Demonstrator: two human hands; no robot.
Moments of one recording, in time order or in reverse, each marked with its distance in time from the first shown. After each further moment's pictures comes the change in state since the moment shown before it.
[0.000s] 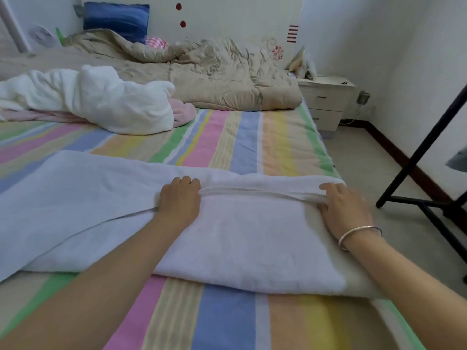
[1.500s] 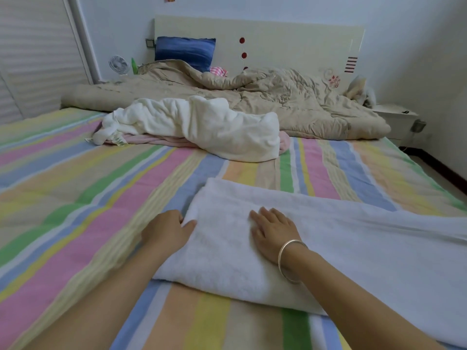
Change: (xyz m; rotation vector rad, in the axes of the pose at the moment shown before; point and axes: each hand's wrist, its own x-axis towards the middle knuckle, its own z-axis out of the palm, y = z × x) left_hand -0.053 -0.381 0.019 -0.475 -0.147 -0.382; right_hand -0.030 -0.474 -0.016 0.248 -0.413 -0.355
